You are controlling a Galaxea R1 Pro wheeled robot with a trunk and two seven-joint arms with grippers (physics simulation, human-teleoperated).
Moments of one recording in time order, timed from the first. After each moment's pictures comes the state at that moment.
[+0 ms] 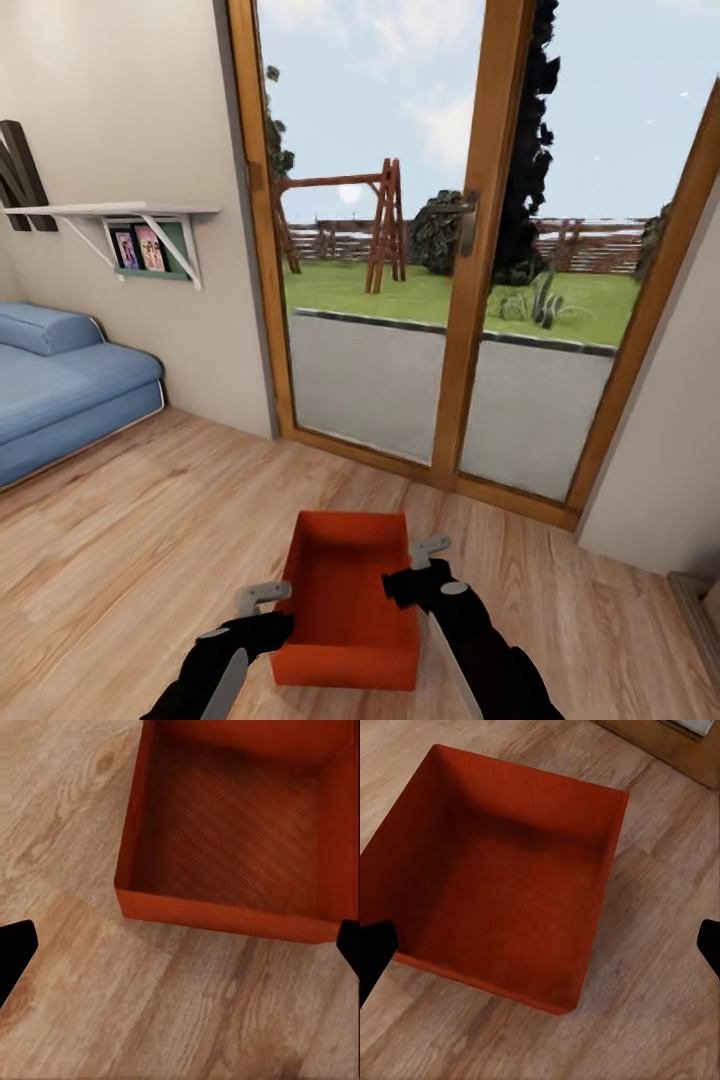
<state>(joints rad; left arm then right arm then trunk) -0.23 -0.03 -0.18 -1.11 0.35 0.56 0.26 -0.35 0.12 0.25 -1.08 0.06 0.56 -0.02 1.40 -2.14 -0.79</state>
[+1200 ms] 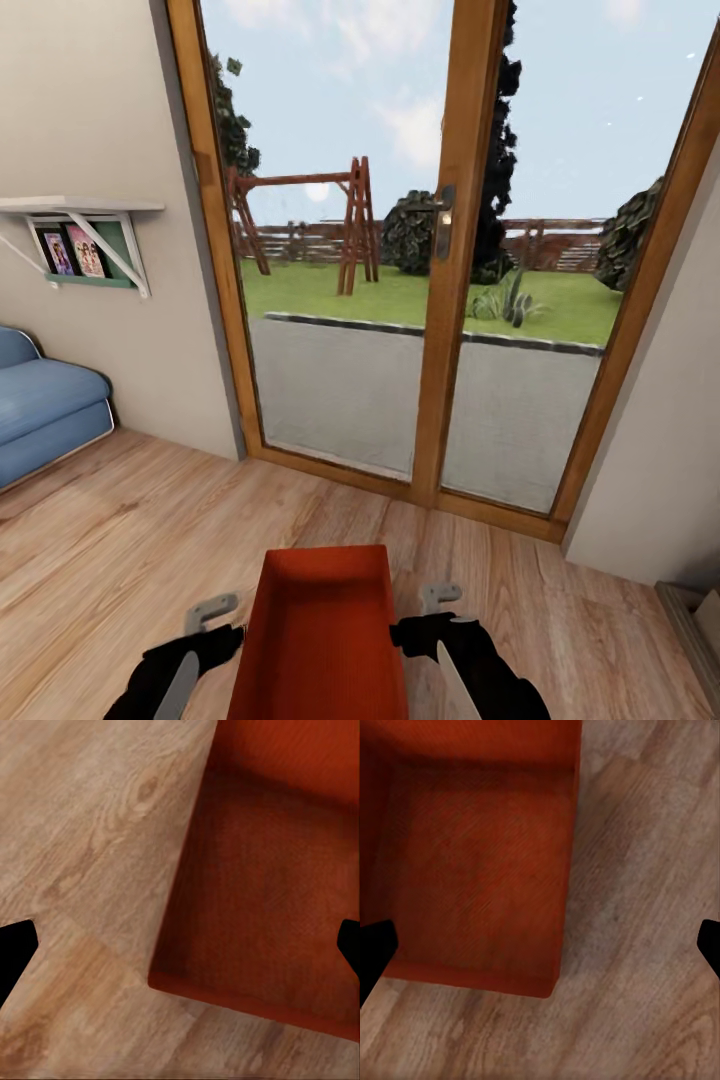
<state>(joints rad) -0.23 0.02 0.03 -1.03 0.35 0.57 0.26 -0.35 0.13 0.16 -0.84 -0.05 0.55 -0.02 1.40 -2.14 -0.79</state>
